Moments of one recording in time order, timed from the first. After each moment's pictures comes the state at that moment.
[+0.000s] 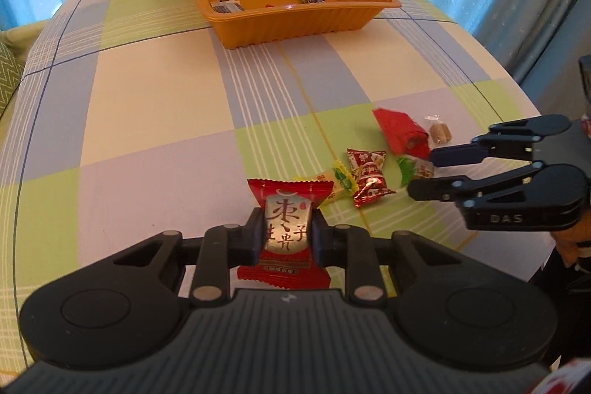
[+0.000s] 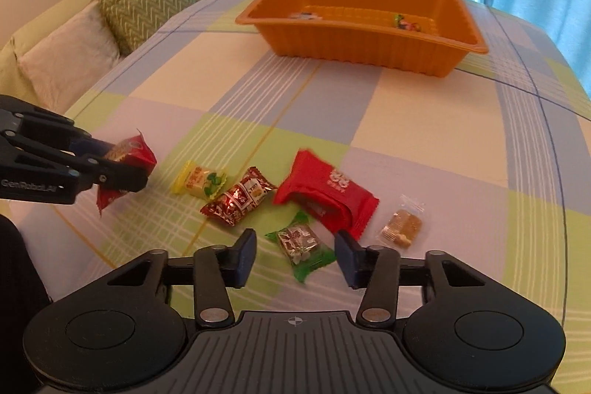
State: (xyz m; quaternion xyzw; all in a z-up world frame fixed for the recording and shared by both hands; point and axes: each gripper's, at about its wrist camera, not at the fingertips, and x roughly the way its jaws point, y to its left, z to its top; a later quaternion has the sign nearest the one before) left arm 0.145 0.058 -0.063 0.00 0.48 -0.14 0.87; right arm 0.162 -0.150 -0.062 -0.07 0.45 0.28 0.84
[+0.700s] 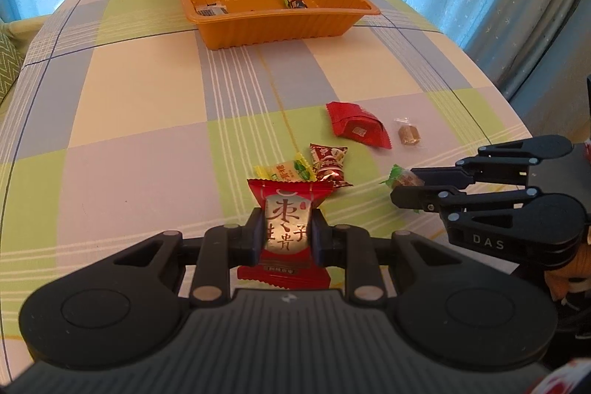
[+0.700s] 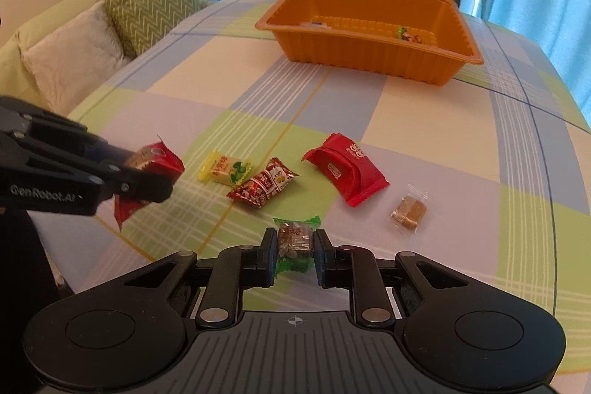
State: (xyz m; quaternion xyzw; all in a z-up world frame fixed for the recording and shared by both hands) left arm 0.118 0.037 -0.053 -0.03 0.46 -0.13 0.88; right arm 0.123 -0.147 -0.042 -0.06 0.43 0.26 0.86
